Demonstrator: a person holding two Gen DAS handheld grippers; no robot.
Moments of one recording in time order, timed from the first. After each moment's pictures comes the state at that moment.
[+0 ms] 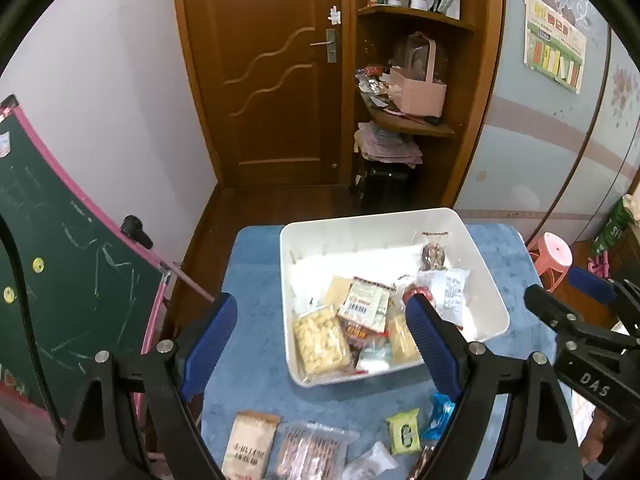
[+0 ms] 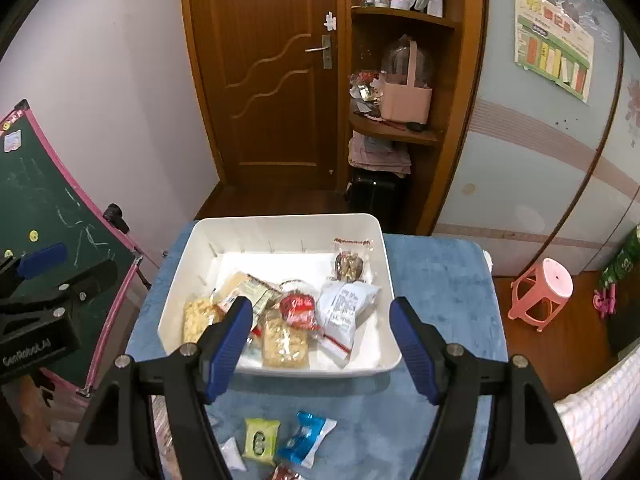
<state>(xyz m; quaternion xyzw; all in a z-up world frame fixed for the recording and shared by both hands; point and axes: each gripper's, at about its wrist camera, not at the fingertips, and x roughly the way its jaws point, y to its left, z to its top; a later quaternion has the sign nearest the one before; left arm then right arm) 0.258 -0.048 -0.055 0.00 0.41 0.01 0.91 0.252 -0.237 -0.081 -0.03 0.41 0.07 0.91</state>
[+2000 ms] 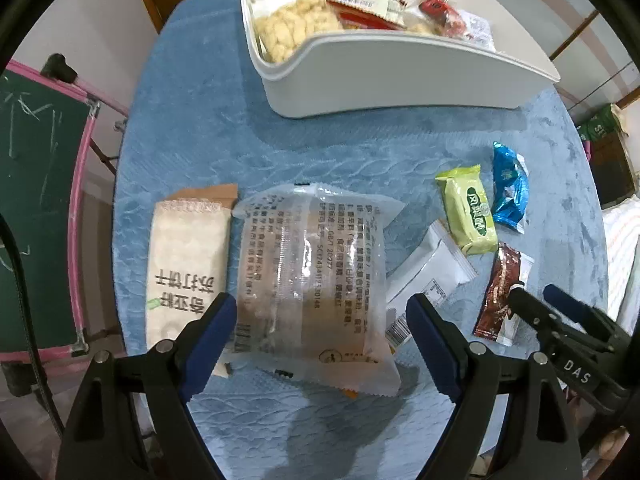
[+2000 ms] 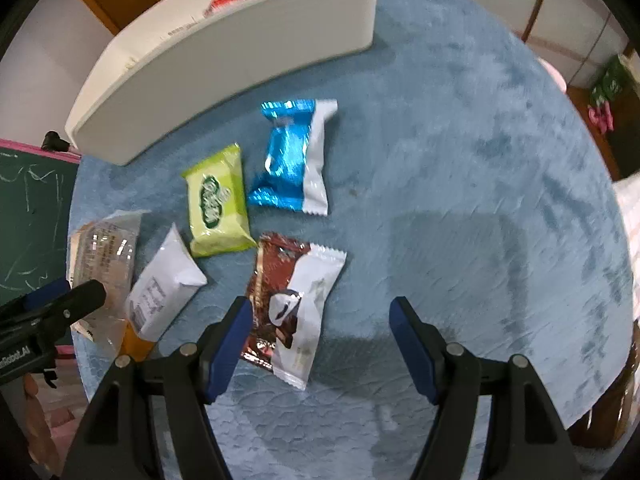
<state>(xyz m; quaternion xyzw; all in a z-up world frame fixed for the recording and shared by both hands) 0.189 -0.024 -0.277 0.00 0.65 -0.07 0.75 0.128 -0.243 -0.303 0.11 0.63 -0.02 0.77</state>
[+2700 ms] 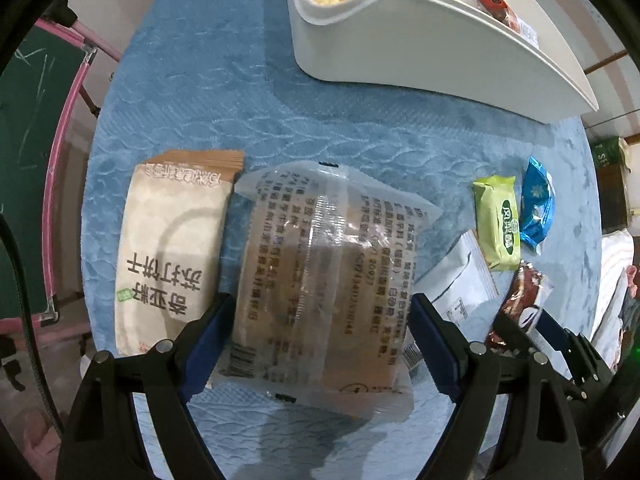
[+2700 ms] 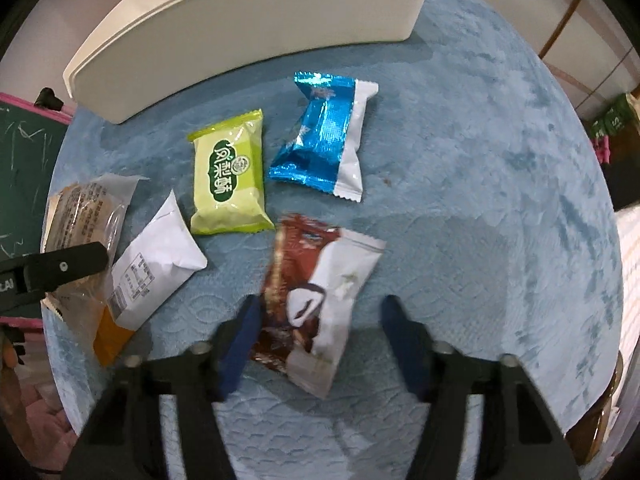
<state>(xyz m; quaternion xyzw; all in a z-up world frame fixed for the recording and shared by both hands) 0.210 -0.003 -0.314 -0.06 0.69 -0.06 0.72 0.127 -0.197 -0.318 0.03 0.64 -0.02 0.77</state>
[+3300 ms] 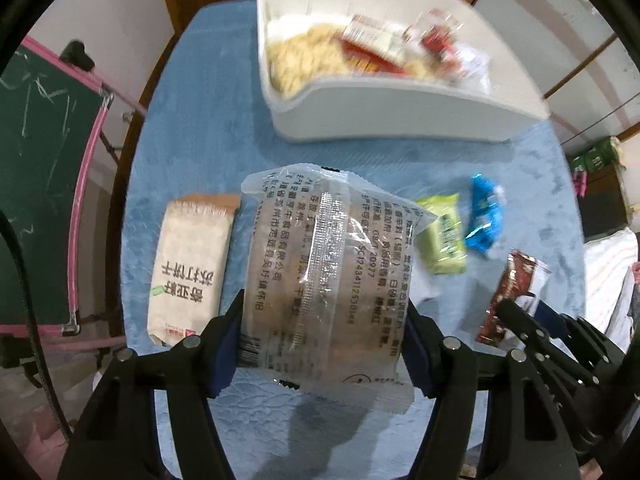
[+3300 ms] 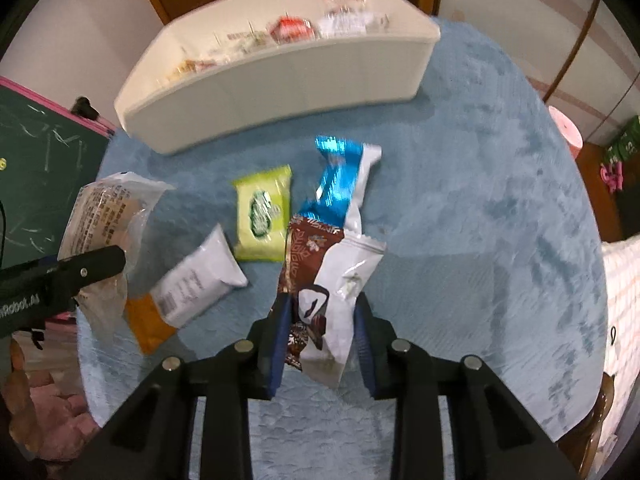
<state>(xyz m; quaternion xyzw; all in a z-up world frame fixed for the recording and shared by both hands) 0.178 -0.025 -0.233 -0.04 0.63 -0.06 0.77 0.127 -0.213 -0.253 0.04 0.60 0.03 0.80</state>
